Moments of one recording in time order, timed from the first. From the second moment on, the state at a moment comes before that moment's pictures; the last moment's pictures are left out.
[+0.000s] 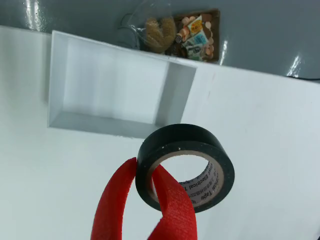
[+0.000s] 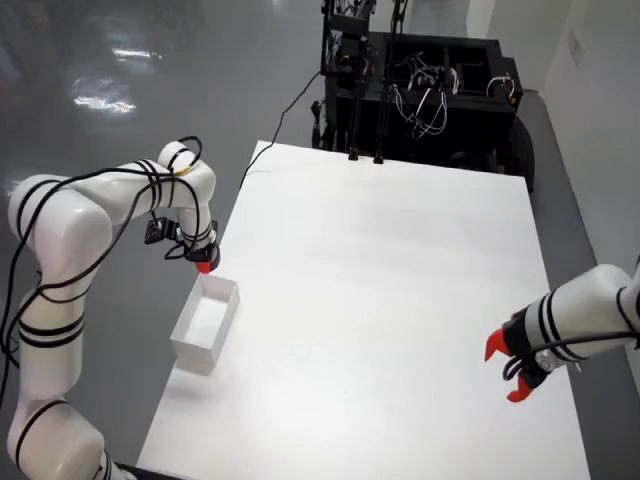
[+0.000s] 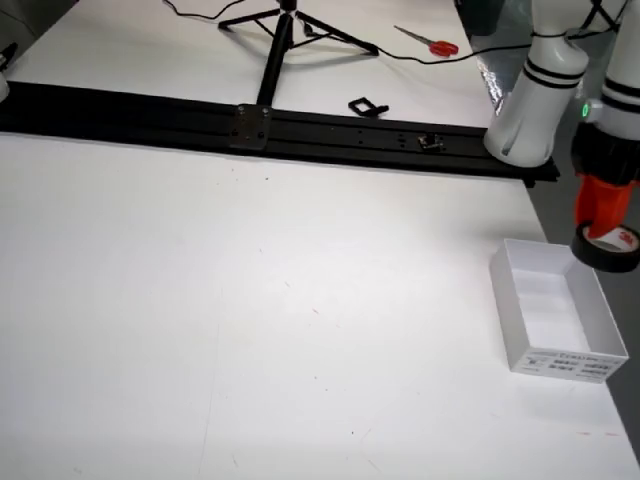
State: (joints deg) arm -18.6 28.7 83.5 12.4 60.2 -33.7
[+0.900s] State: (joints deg) arm -17.3 26.7 86.2 12.3 60.6 -32.5
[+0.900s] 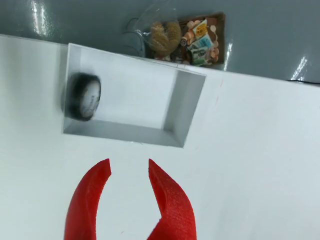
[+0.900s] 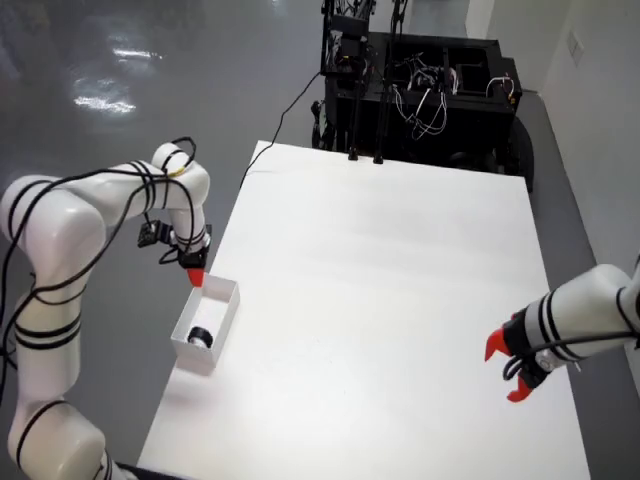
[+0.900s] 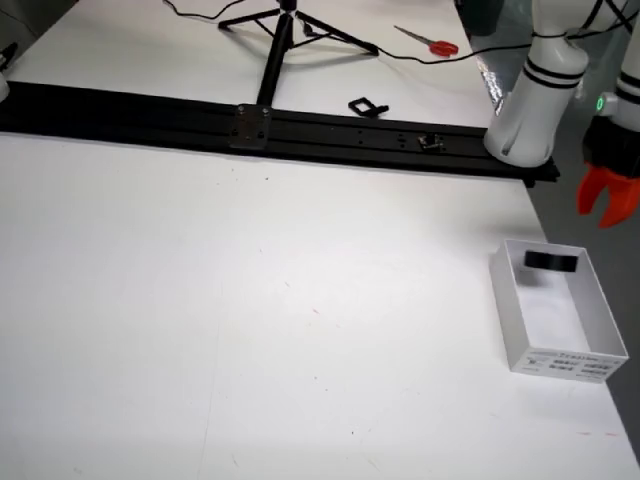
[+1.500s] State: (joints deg) arm -30.3 29.0 86.3 12.0 58.8 -35.7
